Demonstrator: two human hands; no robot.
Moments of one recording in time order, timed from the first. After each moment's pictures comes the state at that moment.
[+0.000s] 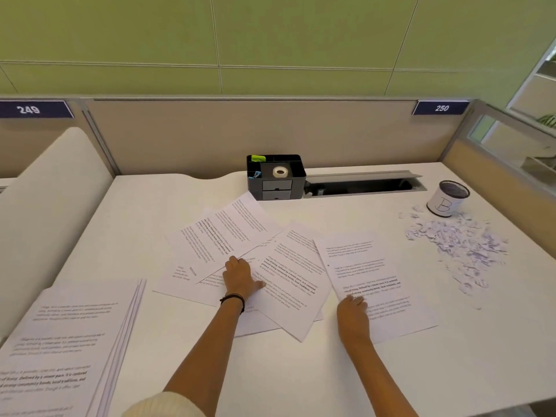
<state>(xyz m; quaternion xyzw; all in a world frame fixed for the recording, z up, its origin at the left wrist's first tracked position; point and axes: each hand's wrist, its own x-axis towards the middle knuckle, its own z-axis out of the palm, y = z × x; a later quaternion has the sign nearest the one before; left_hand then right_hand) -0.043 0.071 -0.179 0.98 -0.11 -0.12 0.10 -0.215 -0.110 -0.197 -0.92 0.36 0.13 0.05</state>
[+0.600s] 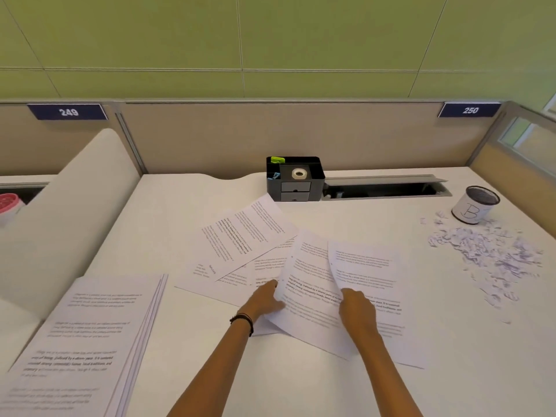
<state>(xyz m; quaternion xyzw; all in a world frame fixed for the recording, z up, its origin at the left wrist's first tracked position) -0.079 0.087 -0.177 0.87 -0.18 -0.32 0.32 -0.199 -0.101 -0.152 -0.96 0.26 0.03 0.13</state>
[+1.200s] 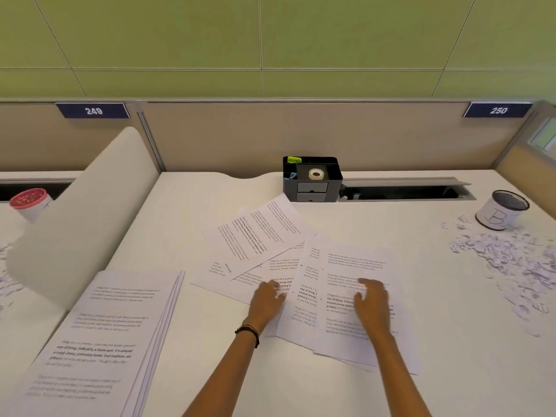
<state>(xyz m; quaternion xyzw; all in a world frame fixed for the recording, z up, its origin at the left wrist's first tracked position) -0.089 0.110 -0.177 0.90 -0.07 -0.21 0.37 -0.182 -0.102 -0.162 -0.88 0.31 -0.10 0.34</state>
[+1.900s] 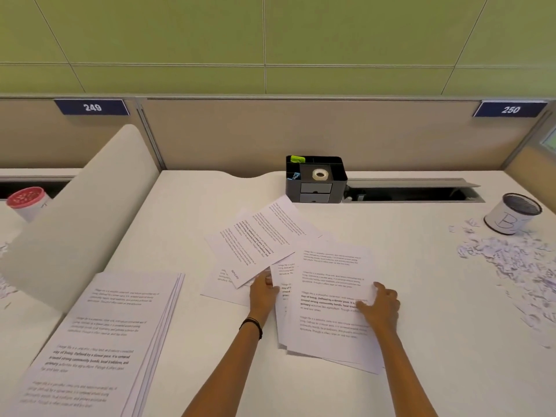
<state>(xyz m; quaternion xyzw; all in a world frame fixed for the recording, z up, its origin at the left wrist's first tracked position) -0.065 0.103 -0.187 0.80 0.04 -0.14 0.58 -0.161 -0.127 -0.183 -0.86 0.39 -0.02 0.33</state>
